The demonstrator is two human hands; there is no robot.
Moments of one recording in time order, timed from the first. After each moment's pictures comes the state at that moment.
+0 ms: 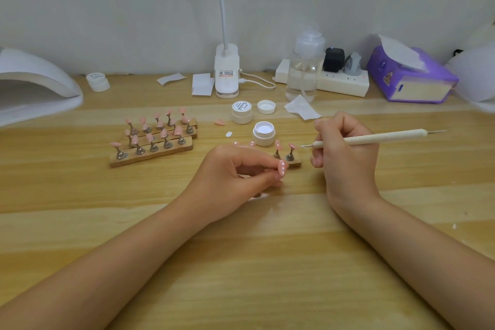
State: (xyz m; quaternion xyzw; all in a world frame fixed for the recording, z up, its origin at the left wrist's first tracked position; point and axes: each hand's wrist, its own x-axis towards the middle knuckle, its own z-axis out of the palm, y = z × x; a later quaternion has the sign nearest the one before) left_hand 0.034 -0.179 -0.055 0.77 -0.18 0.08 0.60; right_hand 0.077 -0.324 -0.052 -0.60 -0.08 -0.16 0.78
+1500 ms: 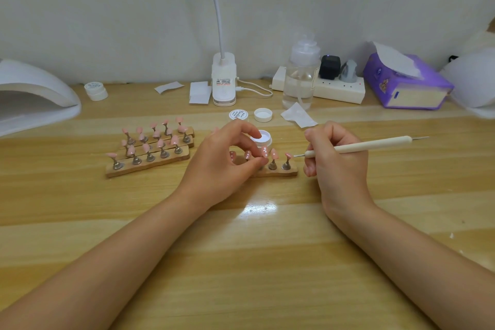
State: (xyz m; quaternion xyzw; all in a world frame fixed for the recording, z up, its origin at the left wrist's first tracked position) left_hand 0.065 -0.169 -0.055 0.87 -0.13 0.18 0.44; right_hand 0.081 -0.322 -0.052 -0.61 -0.06 -0.13 0.78
